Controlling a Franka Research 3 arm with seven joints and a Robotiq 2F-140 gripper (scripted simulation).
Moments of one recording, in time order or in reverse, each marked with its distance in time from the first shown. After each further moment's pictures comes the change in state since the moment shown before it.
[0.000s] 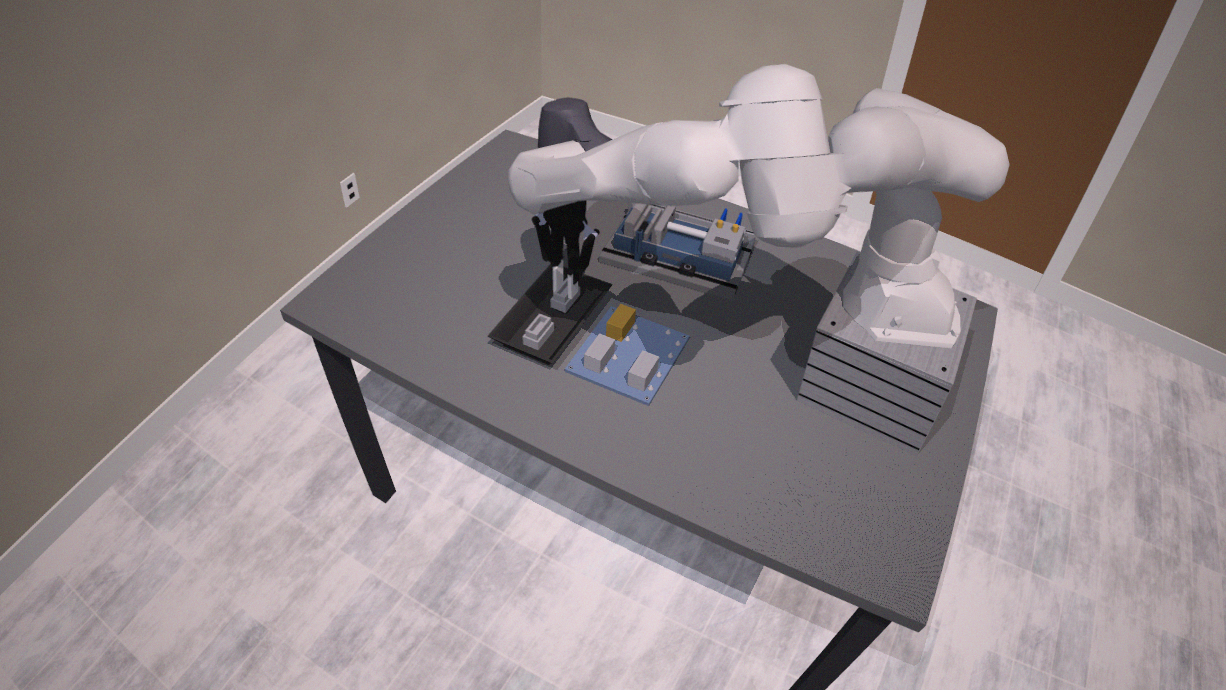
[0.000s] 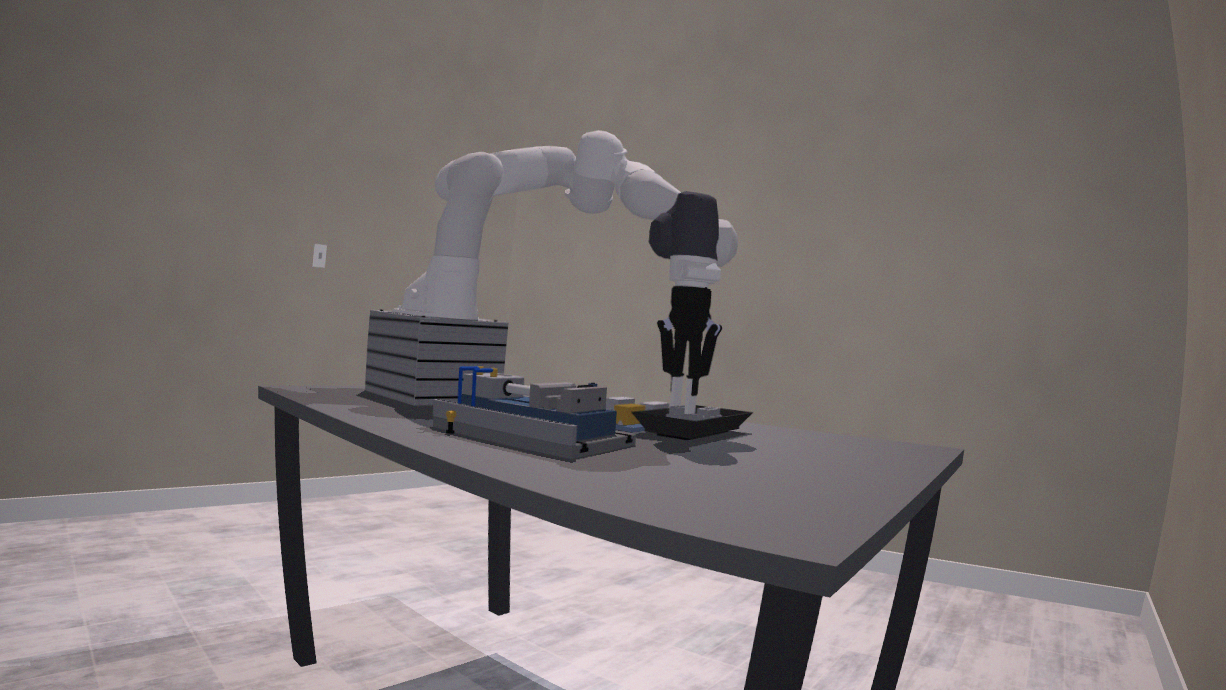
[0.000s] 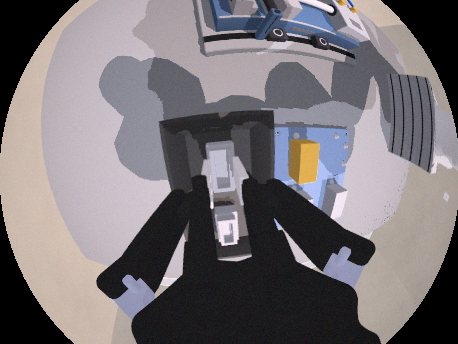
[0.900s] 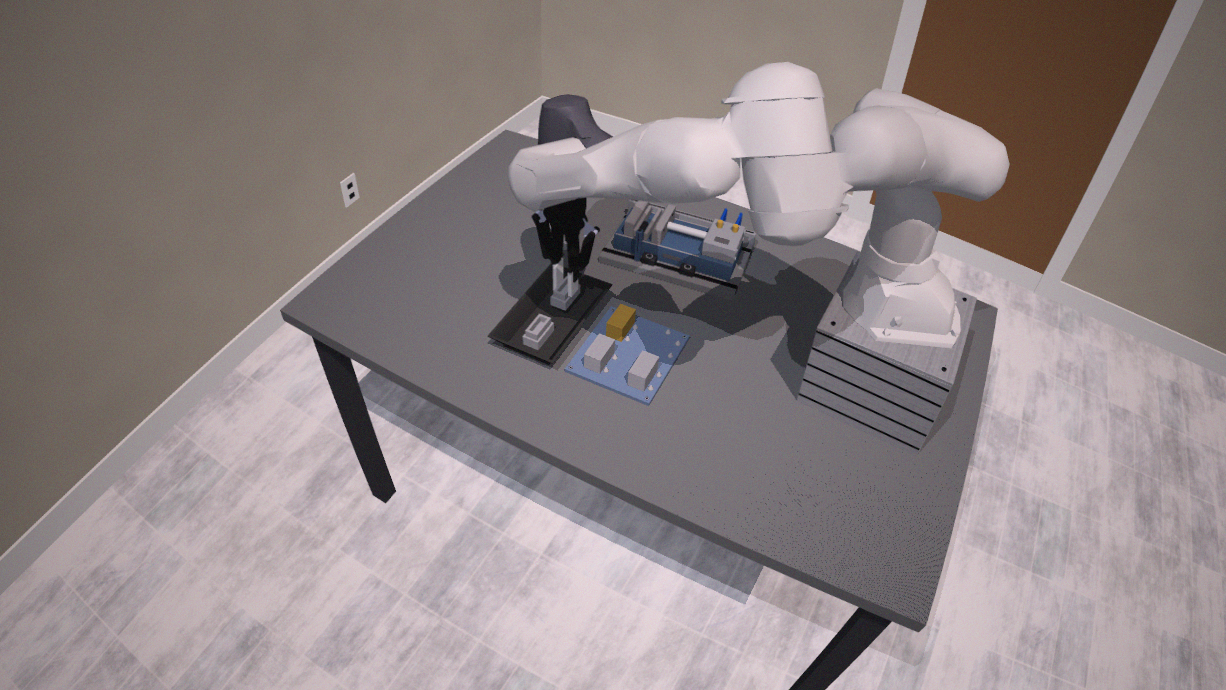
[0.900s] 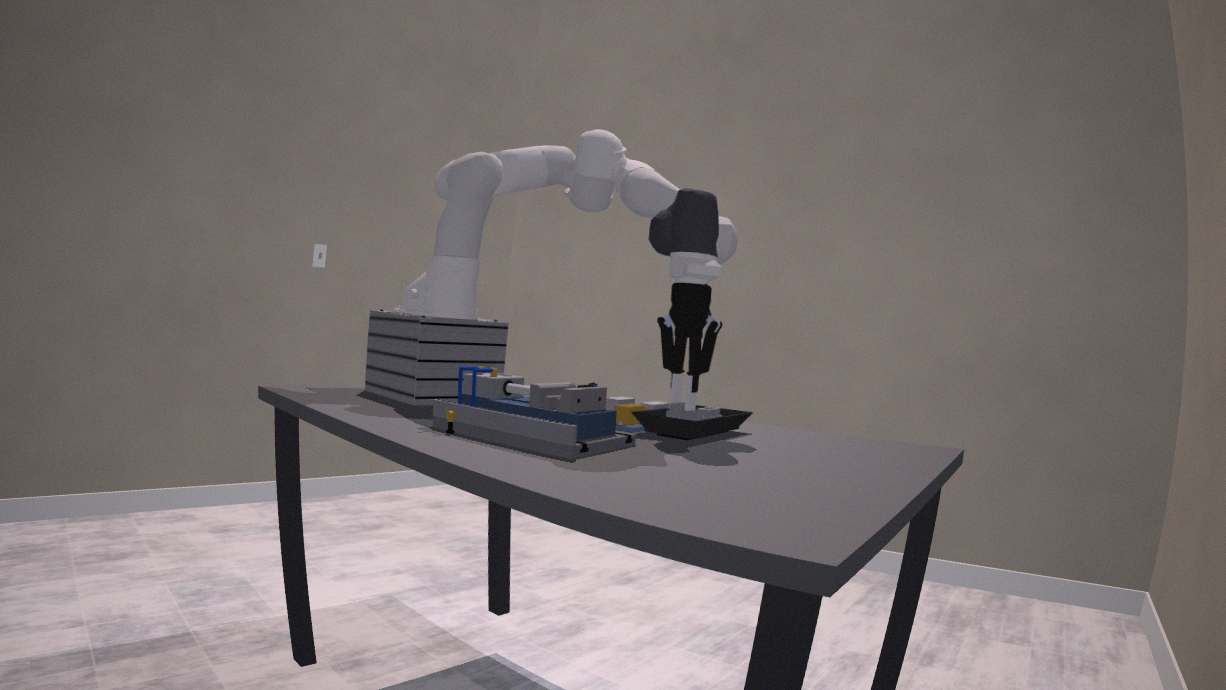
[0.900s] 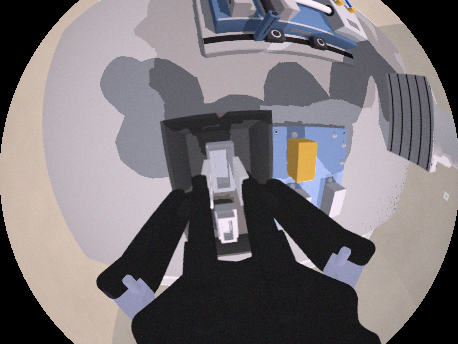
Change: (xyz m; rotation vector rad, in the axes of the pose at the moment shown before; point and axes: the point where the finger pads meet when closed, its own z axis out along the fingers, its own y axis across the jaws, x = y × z) arm 0.000 0.000 -0.006 0.001 0.000 0.003
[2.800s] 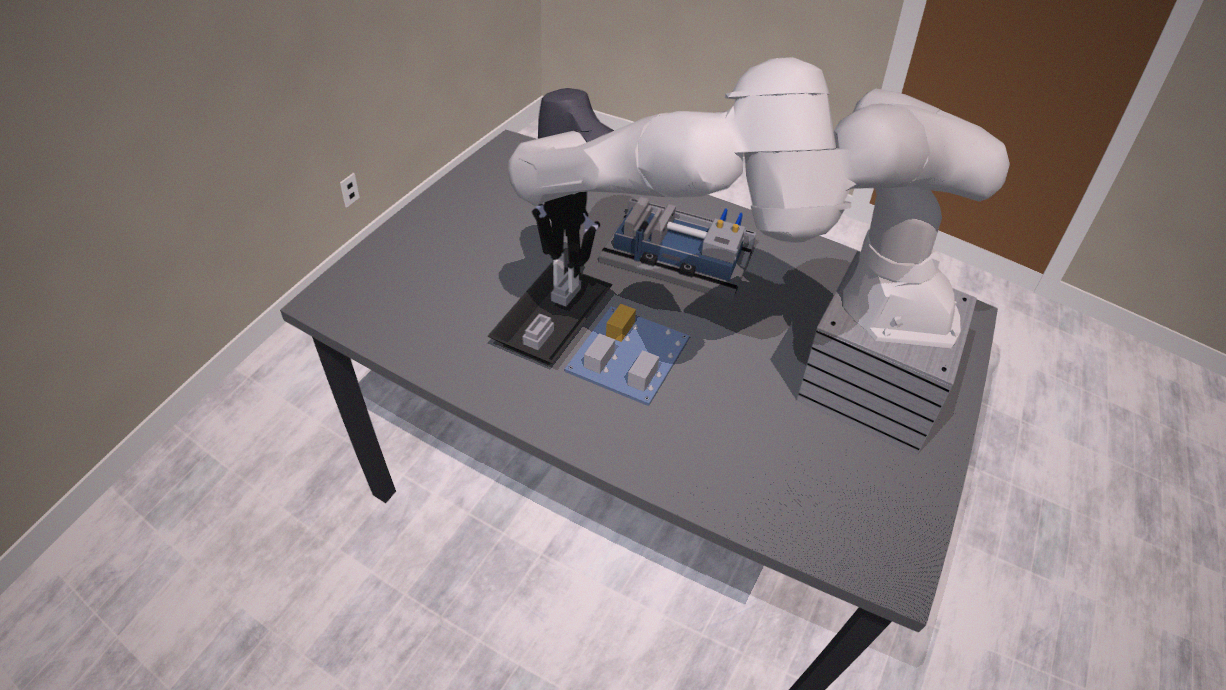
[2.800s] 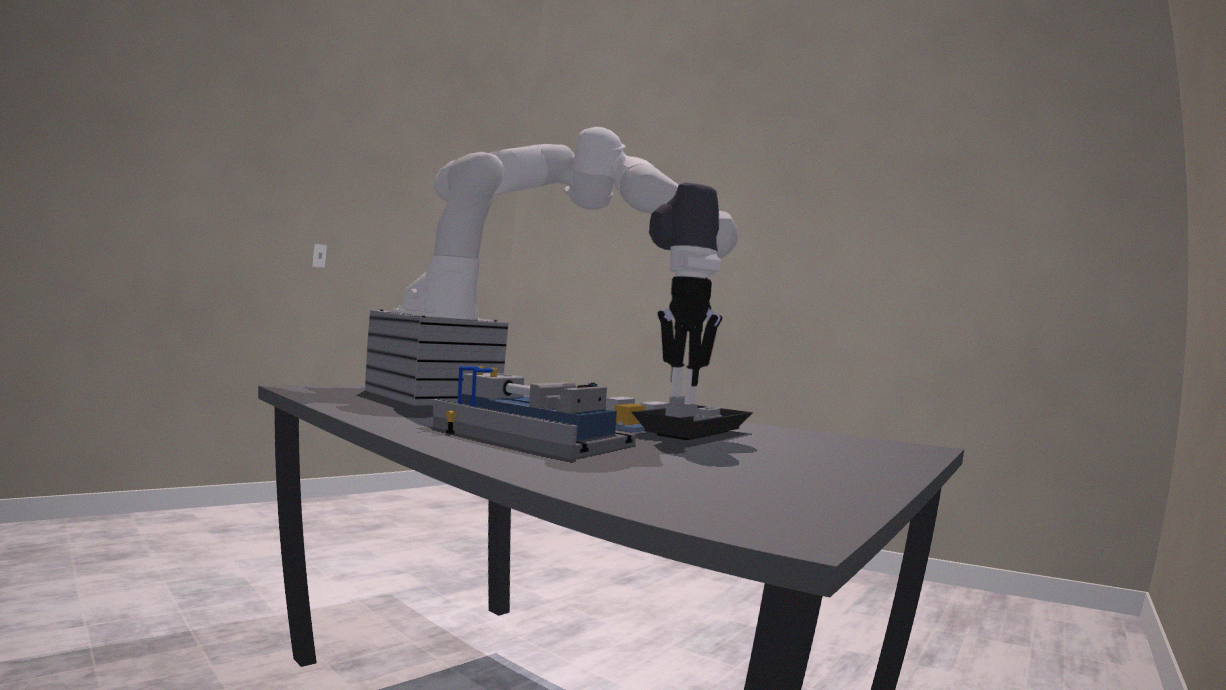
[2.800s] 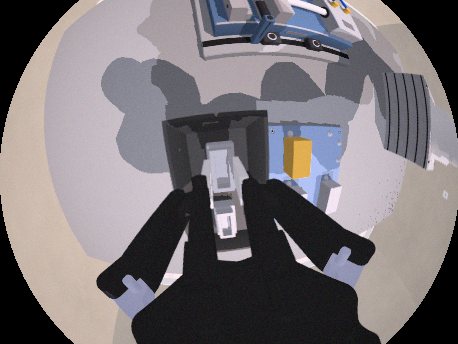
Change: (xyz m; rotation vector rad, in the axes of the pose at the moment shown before) arm 0.000 0.001 -0.012 -0.004 0.000 0.003
